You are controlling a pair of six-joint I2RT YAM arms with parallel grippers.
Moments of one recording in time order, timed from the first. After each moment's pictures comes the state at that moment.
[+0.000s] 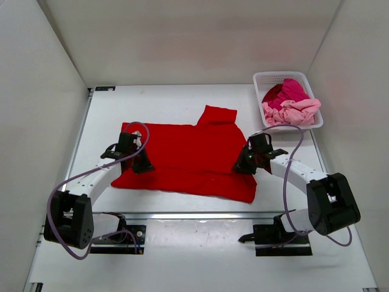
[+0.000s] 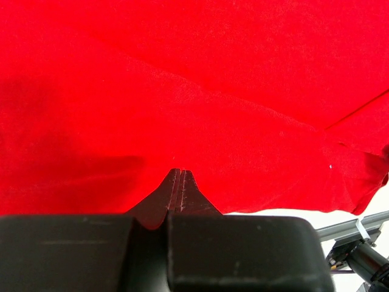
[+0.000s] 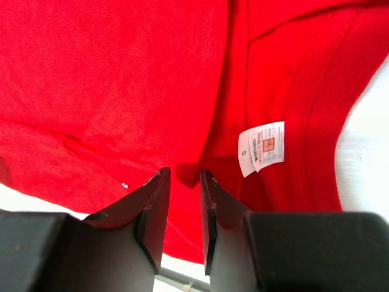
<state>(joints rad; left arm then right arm) -0.23 1.24 0.68 -0.45 0.20 -0.59 0.34 1.35 0.67 -0.32 -0.20 0.73</state>
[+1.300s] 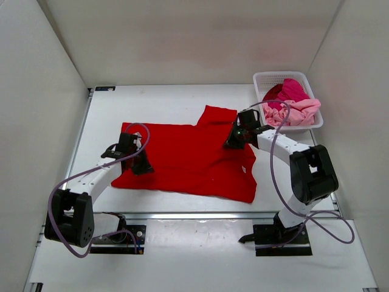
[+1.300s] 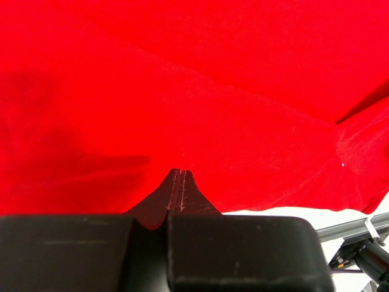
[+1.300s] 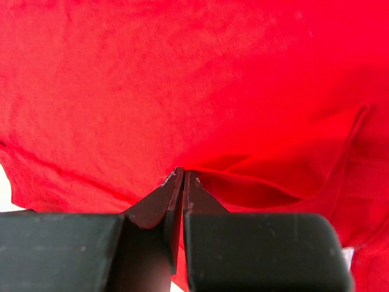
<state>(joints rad) -0.22 1.26 0.68 -0.47 0.20 -0.57 0.36 1.66 1.04 -0.29 -0.19 0.71</state>
